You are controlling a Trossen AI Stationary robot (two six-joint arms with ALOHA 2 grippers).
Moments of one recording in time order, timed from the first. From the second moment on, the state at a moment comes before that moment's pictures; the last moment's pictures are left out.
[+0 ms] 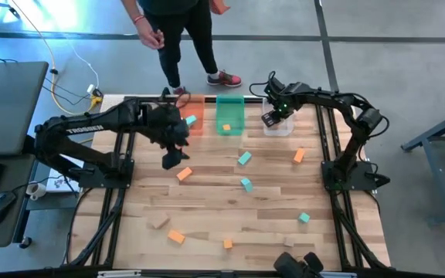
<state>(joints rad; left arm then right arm) 0.29 1.24 1.24 -0.97 0.20 -0.10 -0.77 1.75 1.16 -0.77 0.06 0.19</state>
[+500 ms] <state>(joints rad) 0.02 1.26 1.24 -0.98 0.11 -0.29 -0.76 1.64 1.16 -0.80 0.11 0.16</state>
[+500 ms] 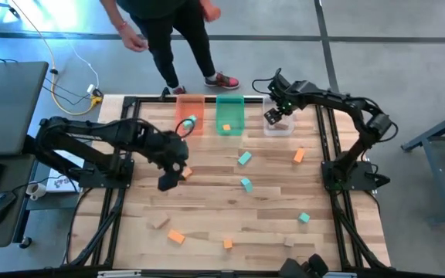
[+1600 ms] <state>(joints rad) -0.52 1.61 1.24 -0.93 -0.04 -0.28 -0.36 1.35 1.16 -0.86 0.19 0.62</state>
